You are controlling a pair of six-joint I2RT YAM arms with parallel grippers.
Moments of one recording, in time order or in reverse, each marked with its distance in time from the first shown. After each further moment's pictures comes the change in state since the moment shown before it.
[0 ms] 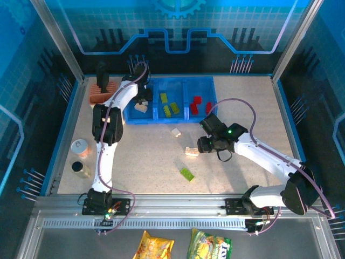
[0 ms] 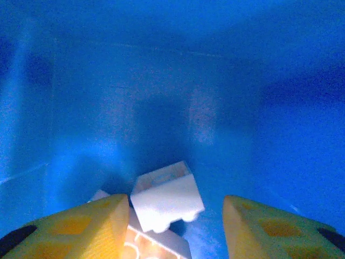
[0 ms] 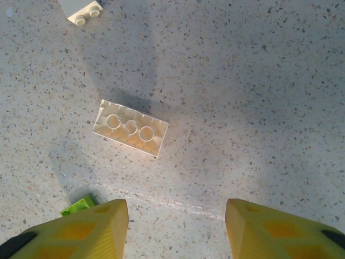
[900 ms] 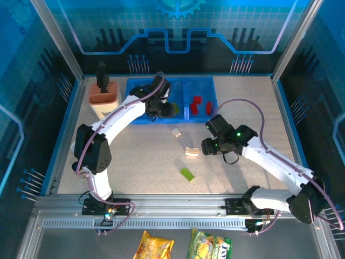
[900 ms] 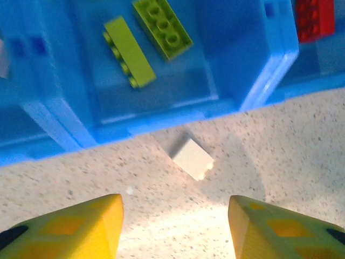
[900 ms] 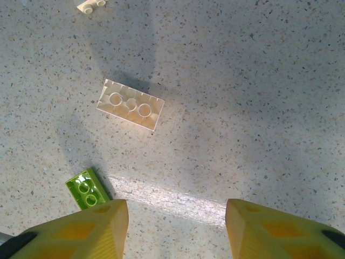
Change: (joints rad) left arm -0.346 -0.531 -0.459 -0.029 0.093 -0.071; right arm 0.000 -0.107 0.015 -0.106 -0.010 -0.018
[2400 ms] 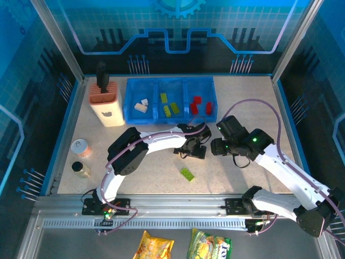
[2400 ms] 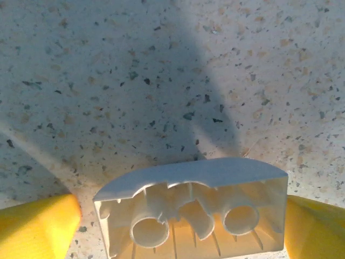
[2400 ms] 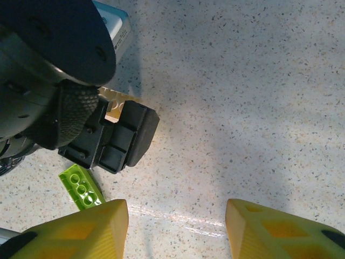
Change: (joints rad) left arm -0.403 0.275 -0.105 0.135 -0.079 -0.320; right arm -0.033 -0.147 0.024 -0.114 0.049 0.000
